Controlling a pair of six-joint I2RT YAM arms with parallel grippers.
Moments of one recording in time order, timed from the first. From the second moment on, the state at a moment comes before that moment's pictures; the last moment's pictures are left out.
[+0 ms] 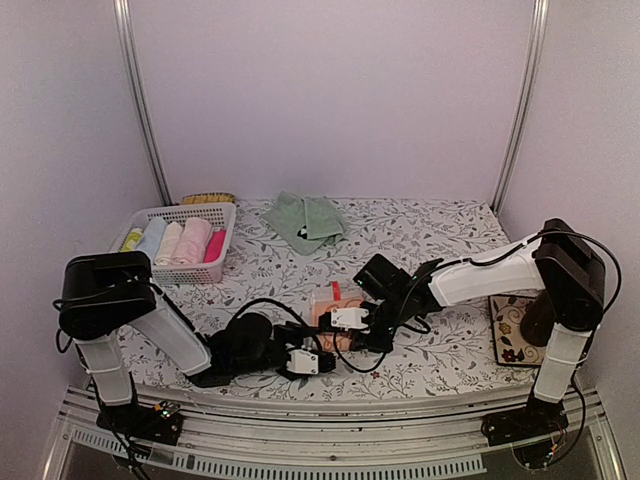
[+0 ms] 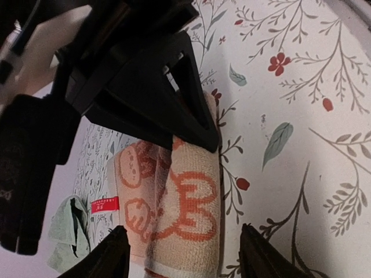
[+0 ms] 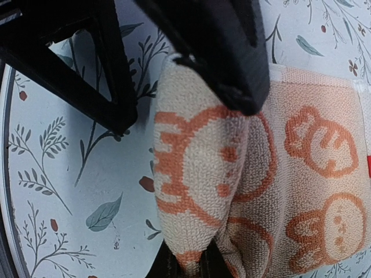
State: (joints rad) left arm -1.11 1.86 0.48 0.99 -0.08 0.92; right arm 0.94 1.86 1.09 -0.36 -0.23 -0.60
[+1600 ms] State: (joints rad) left arm -0.93 1.91 0.92 0.16 0.33 0.56; right arm 0.93 1.41 0.62 0.08 0.13 -0.64
